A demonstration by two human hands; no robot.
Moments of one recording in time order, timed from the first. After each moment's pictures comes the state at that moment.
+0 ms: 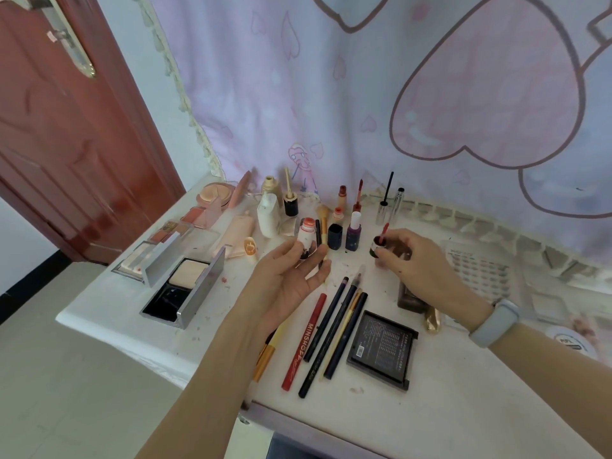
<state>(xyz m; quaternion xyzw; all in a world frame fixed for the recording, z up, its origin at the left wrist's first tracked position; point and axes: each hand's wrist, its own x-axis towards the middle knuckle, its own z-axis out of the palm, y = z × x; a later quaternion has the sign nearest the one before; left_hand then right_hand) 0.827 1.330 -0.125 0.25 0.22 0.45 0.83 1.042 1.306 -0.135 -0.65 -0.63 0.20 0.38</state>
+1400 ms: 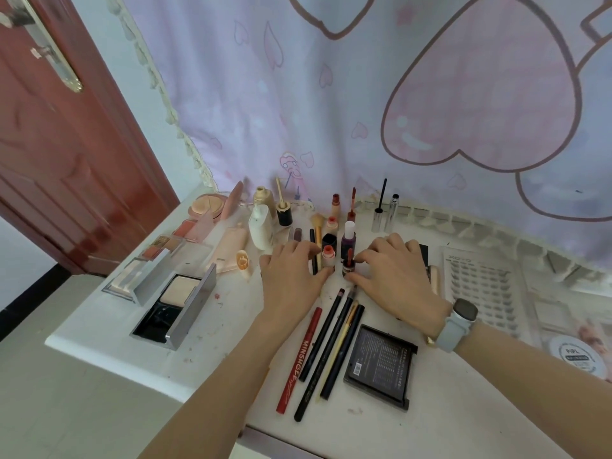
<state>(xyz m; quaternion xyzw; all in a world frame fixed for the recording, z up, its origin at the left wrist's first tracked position) 0.861 1.363 -0.154 0.78 0.57 0.27 0.08 1.025 1.329 -0.154 -0.69 -0.71 -0.07 0.13</state>
